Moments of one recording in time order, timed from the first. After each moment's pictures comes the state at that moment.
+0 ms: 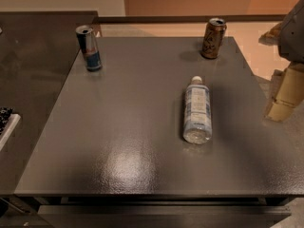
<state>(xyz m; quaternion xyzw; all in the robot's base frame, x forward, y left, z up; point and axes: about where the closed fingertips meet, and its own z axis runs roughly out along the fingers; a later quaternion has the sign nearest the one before) 0.438 -0.217 0.976 -0.60 0.78 -0.03 0.16</state>
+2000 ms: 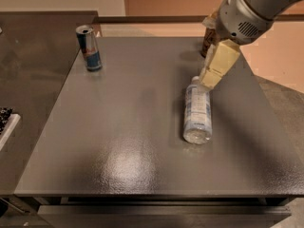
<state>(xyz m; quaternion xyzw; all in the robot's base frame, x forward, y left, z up) 0.531 -0.123 0.971 -0.62 0.74 0.05 0.26</state>
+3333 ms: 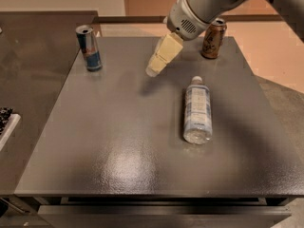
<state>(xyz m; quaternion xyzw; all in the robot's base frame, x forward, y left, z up) 0.609 -0.028 0.948 -0.59 0.73 0.12 0.31</state>
